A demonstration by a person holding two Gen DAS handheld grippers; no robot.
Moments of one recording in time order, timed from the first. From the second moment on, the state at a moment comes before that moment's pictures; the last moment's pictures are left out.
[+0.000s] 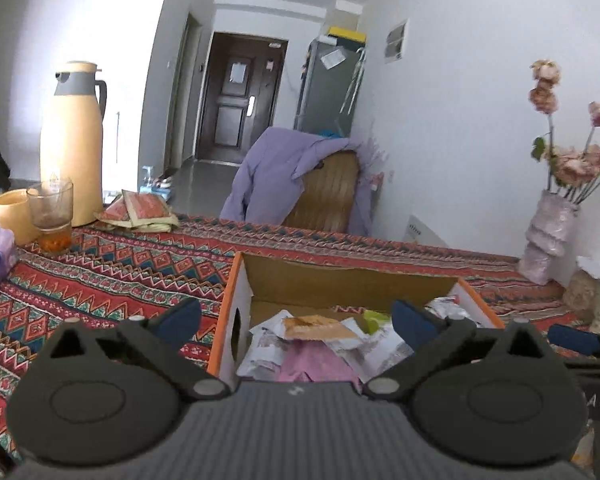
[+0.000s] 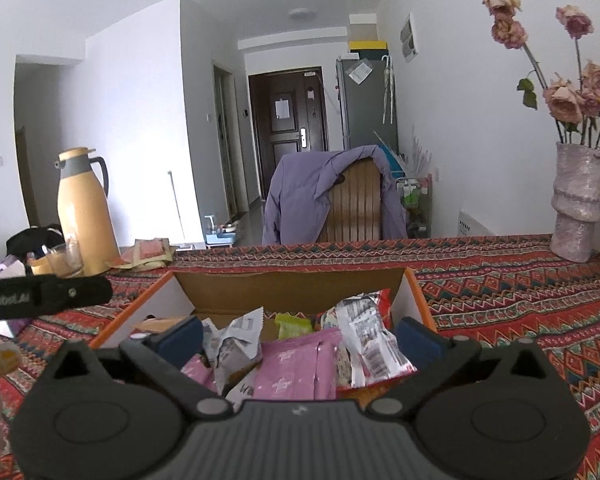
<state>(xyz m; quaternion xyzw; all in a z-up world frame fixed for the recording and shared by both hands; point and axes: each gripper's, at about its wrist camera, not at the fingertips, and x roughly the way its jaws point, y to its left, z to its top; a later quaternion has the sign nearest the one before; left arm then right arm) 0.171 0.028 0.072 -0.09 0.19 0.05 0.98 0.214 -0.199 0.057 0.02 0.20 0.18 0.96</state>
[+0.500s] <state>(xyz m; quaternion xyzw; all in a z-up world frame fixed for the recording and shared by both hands) 0.077 0.015 0.066 -0.09 0.16 0.02 0.98 0.115 -0.228 0.061 0.02 0.19 0.17 0.97</state>
